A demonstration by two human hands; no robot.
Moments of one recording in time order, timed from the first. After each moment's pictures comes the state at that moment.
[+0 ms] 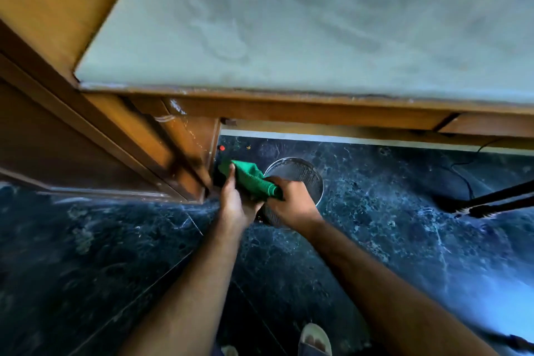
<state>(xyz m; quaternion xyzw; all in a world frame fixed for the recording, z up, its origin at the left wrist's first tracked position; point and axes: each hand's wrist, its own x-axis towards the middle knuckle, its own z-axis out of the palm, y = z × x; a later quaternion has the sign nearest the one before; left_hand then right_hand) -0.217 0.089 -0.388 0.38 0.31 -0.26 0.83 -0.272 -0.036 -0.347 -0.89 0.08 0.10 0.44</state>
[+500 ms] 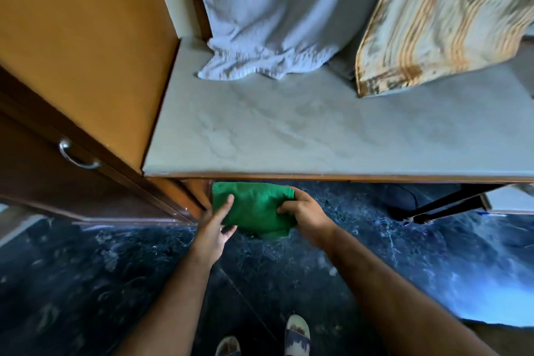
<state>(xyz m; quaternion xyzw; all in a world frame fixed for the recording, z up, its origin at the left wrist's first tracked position) -0.263 0.121 -0.135 0.54 0.25 -0.29 0.75 -0.308 -0.090 -0.088 -0.59 0.26 0.15 0.75</state>
